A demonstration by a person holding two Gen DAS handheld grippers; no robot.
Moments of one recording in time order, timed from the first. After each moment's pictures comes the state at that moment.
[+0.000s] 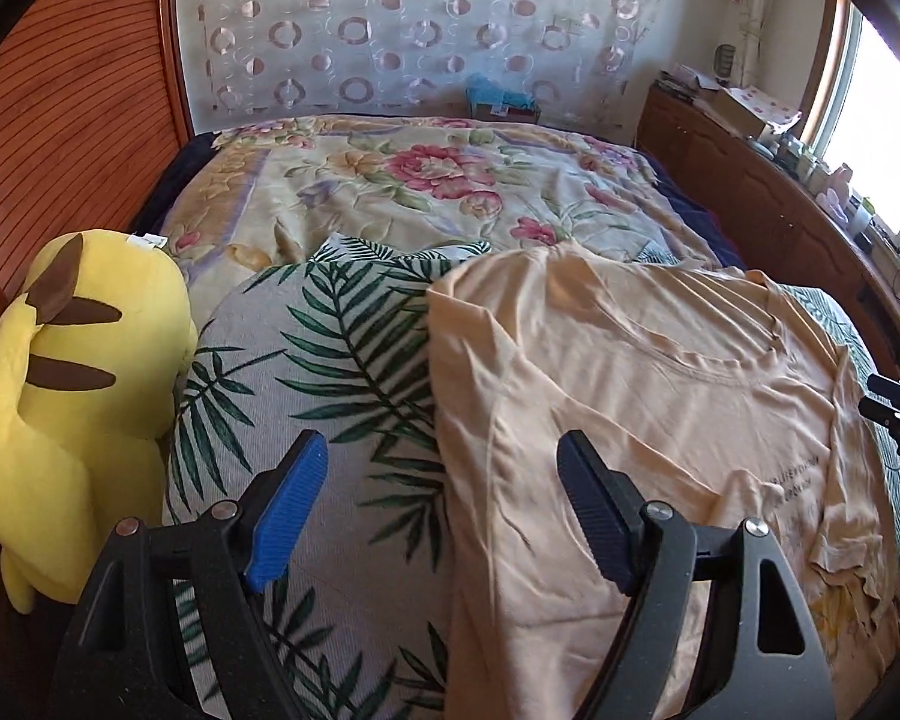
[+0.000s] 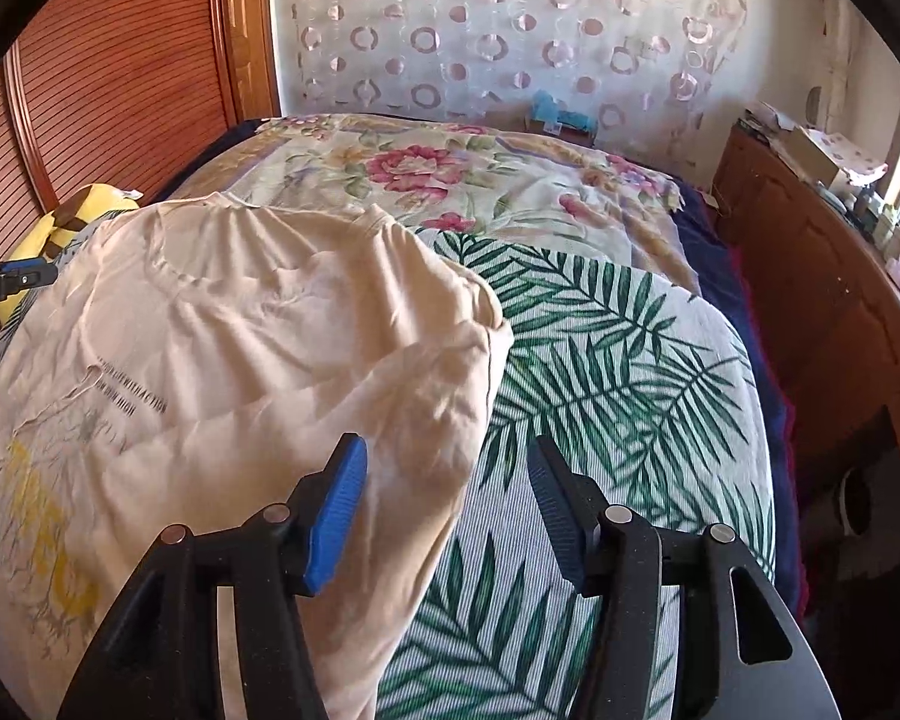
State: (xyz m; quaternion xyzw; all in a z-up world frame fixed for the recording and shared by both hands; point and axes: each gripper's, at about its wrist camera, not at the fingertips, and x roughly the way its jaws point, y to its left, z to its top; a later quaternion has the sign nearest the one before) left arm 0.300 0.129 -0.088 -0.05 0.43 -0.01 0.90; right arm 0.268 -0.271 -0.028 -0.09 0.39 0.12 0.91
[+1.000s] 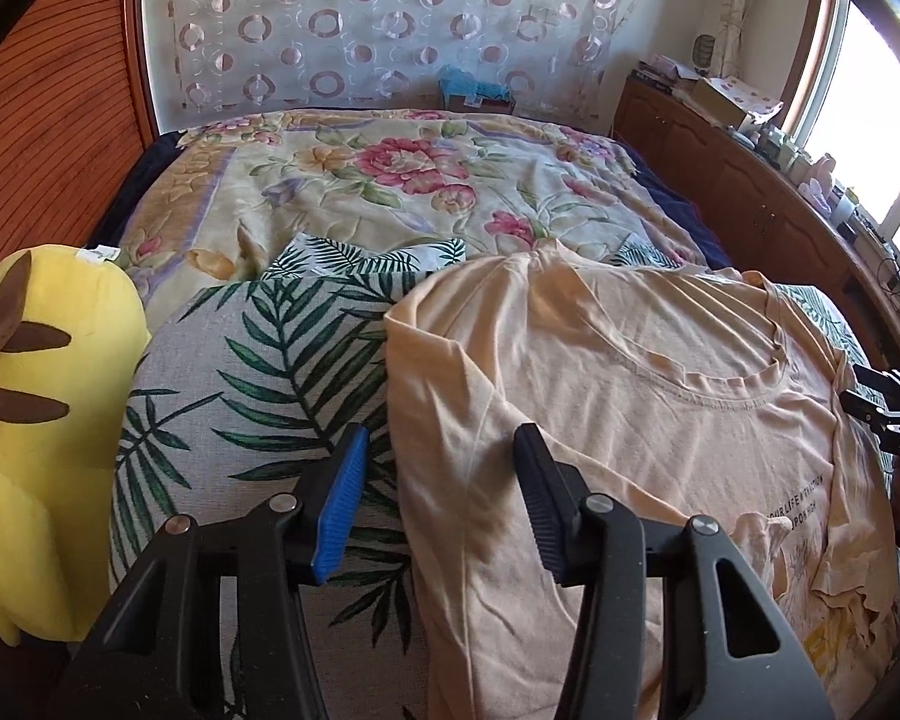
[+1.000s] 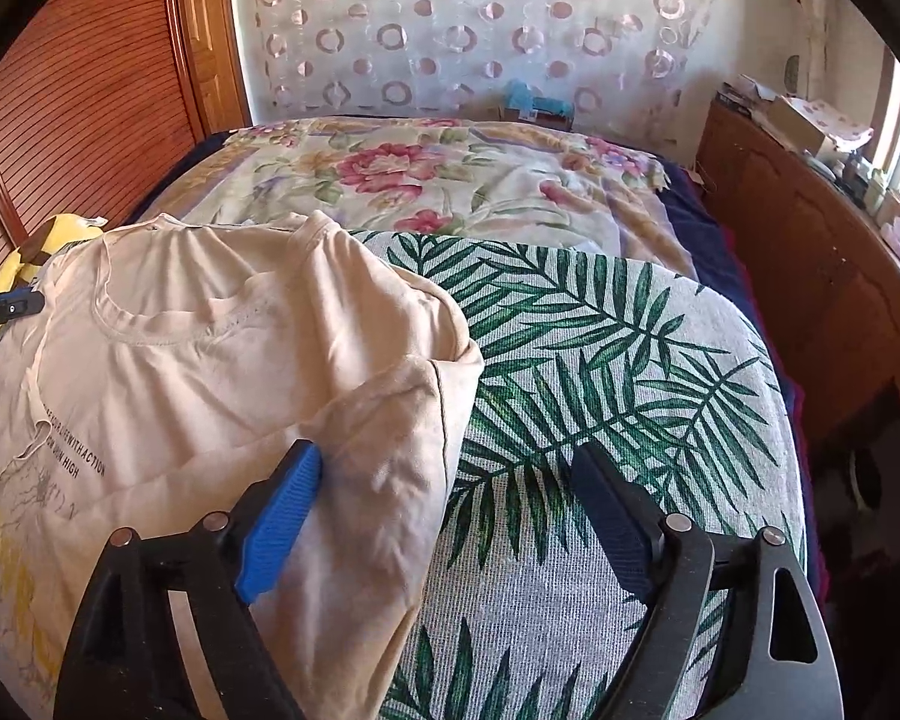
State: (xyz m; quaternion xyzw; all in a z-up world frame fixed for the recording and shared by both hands) left arm 0.332 0.123 -0.100 -0.05 0.44 -0.05 0.89; right arm 0.307 -0.277 -0.049 -0.05 0.39 0.10 0.91
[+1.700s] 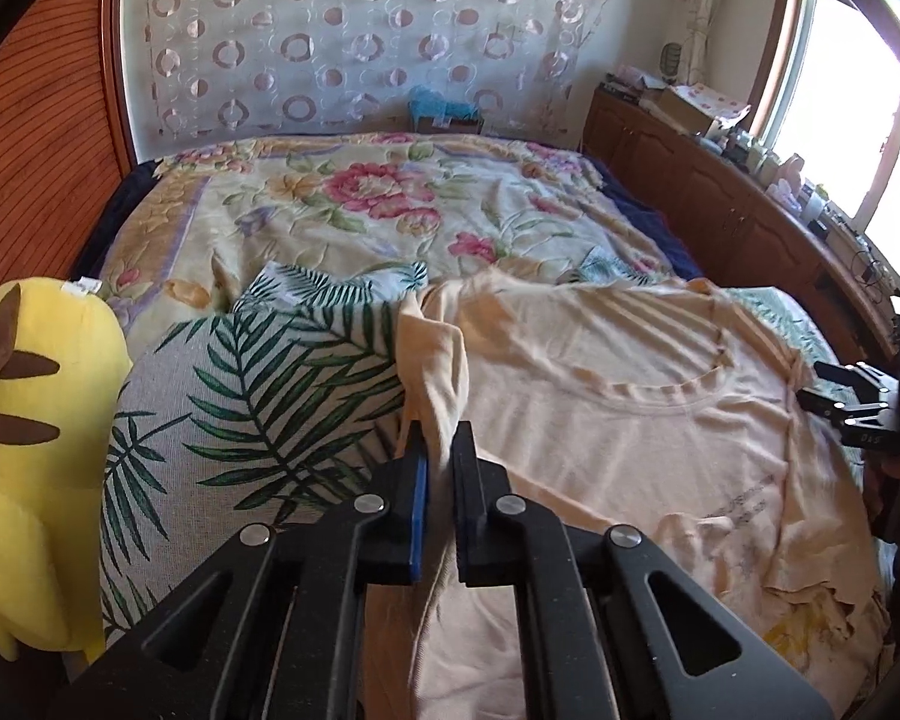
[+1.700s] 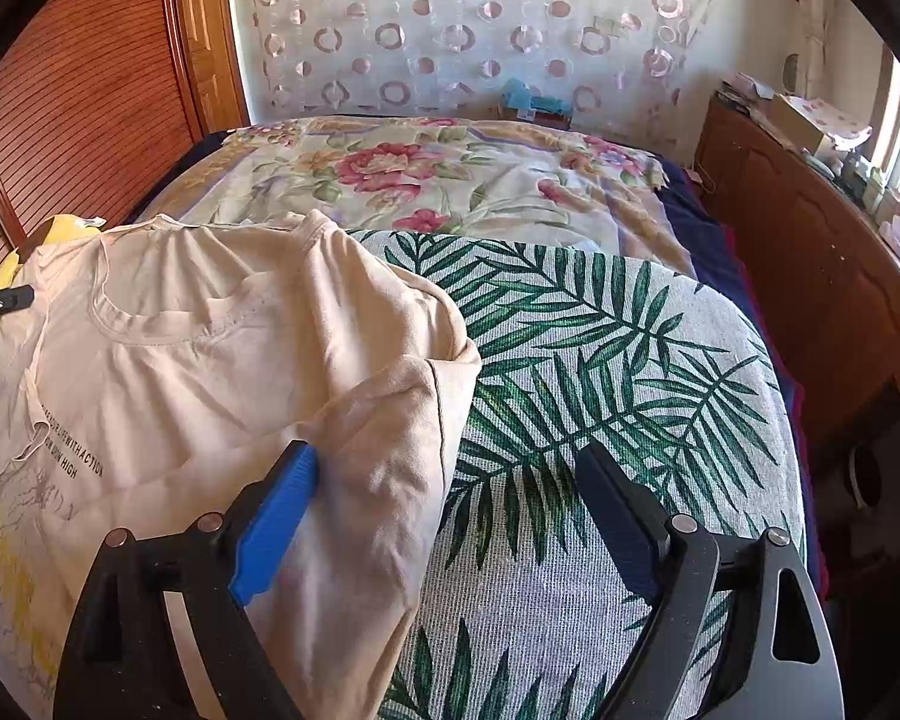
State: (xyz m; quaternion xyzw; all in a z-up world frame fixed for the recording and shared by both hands) left arm 0.312 0.100 -0.073 -0.05 0.41 -0.08 0.91; right arm 0.309 -0.277 -0.049 -0.06 0.39 0.10 0.91
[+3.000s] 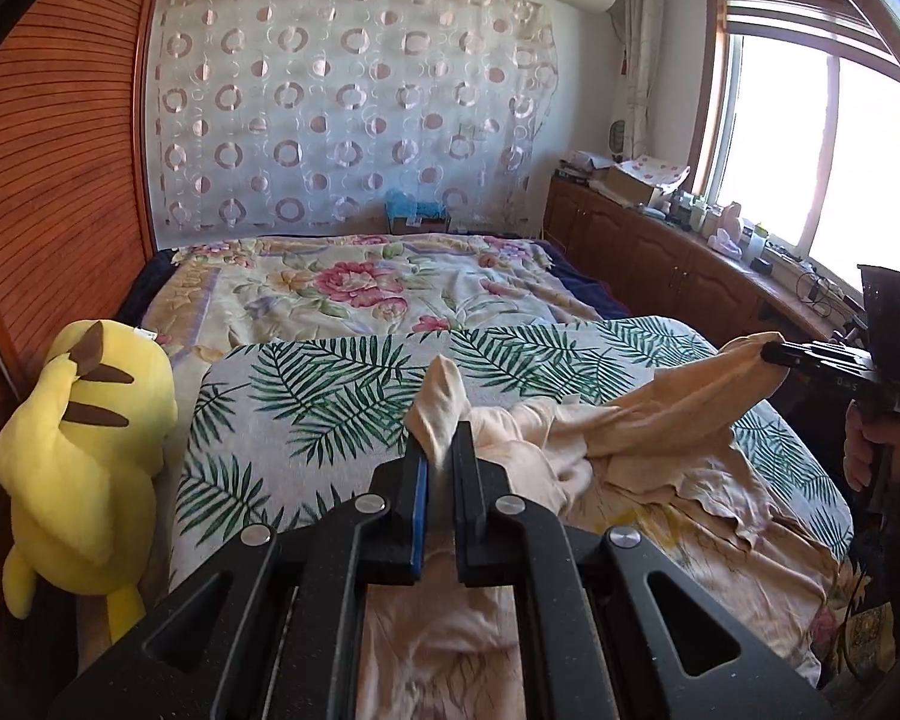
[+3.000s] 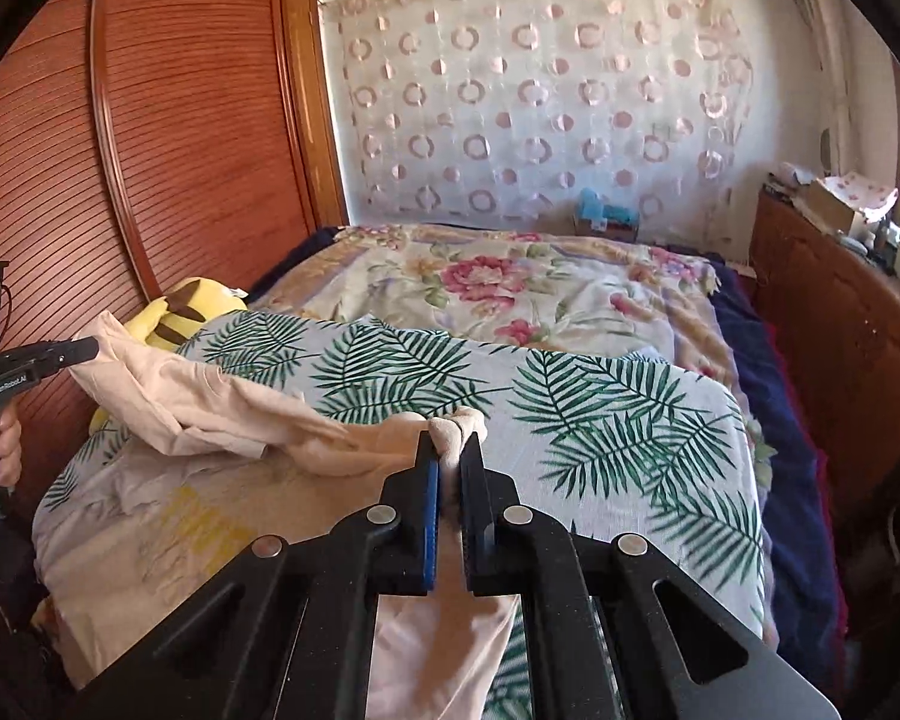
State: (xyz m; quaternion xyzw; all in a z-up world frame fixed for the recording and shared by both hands) left arm 0.133 0.078 -0.002 -0.04 0.29 -0.09 0.95; right arm 0.144 -0.310 -0.003 -0.03 0.26 0.20 0.94
